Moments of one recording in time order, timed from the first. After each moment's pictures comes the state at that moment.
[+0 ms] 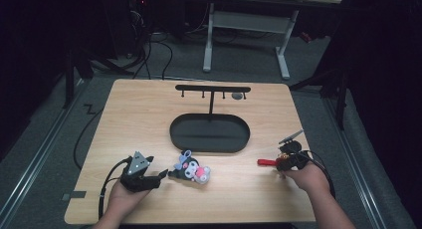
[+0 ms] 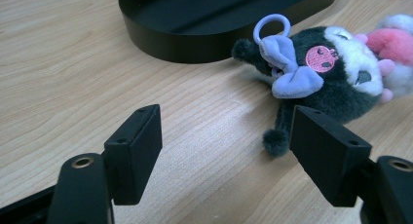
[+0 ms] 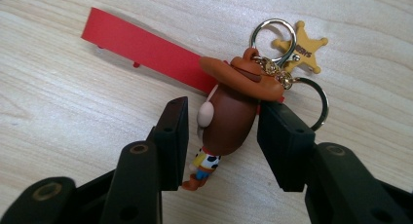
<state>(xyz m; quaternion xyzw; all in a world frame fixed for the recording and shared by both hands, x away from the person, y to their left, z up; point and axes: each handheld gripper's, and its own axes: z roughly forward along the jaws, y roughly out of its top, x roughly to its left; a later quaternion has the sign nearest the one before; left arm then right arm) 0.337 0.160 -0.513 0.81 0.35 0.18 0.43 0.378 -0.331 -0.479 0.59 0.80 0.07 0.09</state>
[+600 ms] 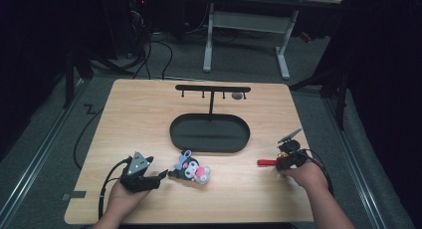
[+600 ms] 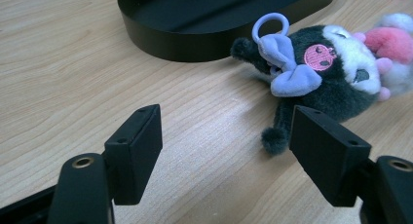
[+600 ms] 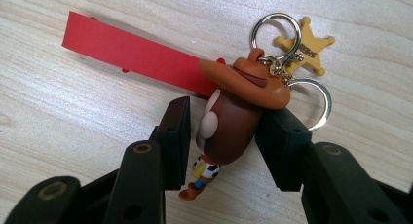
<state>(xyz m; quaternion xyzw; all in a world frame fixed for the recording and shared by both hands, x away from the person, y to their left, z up) 0.336 0.161 -0.514 0.81 0.35 0.18 0.43 0.387 -0.333 -0.486 0.59 0.80 0.06 0.07</state>
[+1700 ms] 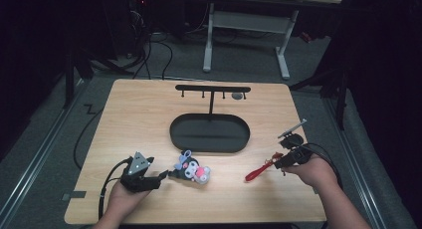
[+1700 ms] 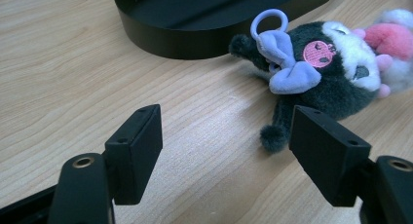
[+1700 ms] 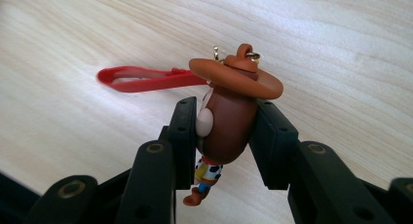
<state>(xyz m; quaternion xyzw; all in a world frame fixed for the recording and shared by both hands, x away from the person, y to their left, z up) 0.337 0.160 -0.515 0.82 0.35 0.17 0.43 0.369 -0.314 -0.421 0.54 0.84 0.11 0.03</state>
